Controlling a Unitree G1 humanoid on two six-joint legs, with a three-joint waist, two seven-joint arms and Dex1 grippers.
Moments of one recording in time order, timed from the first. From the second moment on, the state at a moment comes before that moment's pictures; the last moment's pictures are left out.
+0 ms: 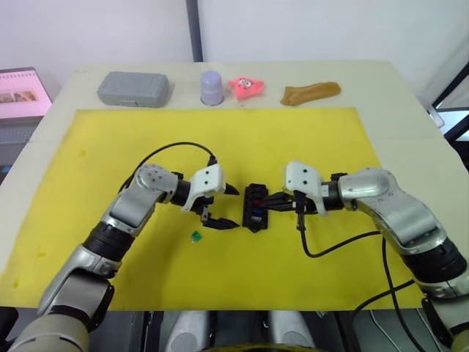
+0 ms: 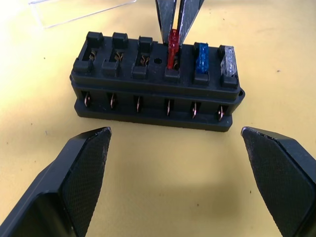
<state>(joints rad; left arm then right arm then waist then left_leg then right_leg) -0.63 0.55 -0.37 0.08 -0.20 0.32 -1.26 -0.52 -0.80 0.30 -0.32 0.31 0.61 1.05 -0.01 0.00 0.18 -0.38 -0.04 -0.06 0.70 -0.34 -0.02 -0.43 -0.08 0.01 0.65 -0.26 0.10</state>
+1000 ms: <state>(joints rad) -0.63 0.54 -0.37 0.07 -0.19 0.33 -1.26 -0.57 -0.81 0.31 -0.32 0.25 0.63 1.13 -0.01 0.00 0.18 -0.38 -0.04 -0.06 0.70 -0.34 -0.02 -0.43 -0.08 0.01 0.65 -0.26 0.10</state>
